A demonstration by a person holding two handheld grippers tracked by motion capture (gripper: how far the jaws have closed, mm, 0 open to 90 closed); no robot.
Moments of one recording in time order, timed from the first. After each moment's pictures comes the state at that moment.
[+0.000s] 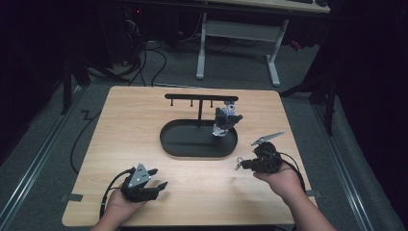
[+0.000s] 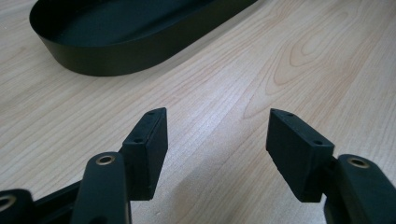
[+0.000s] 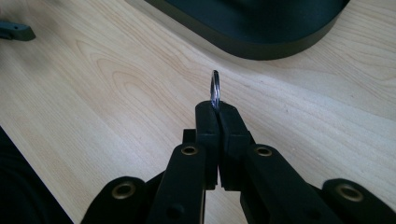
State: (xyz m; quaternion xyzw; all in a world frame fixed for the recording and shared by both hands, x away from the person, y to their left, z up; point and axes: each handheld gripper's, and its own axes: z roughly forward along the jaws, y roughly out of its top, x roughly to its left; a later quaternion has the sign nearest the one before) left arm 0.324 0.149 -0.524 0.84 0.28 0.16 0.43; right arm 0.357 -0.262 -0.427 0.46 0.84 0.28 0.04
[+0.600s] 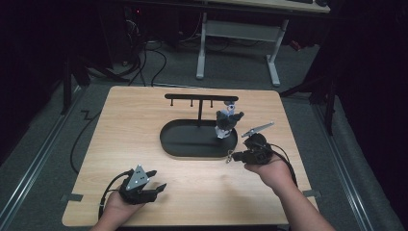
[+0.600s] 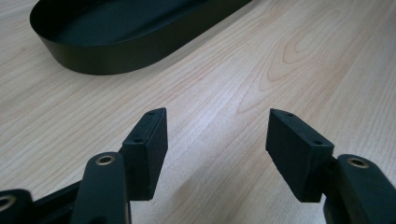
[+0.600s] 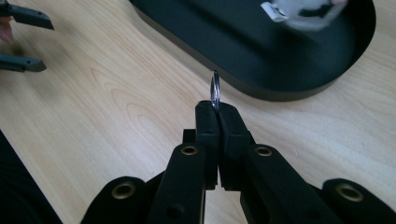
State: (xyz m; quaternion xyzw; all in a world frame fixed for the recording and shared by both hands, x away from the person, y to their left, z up) left arm 0.316 0.154 -0.521 0.84 0.27 0.16 0.44; right arm 0.379 -0.235 -0.412 0.44 0.85 0.29 0.04
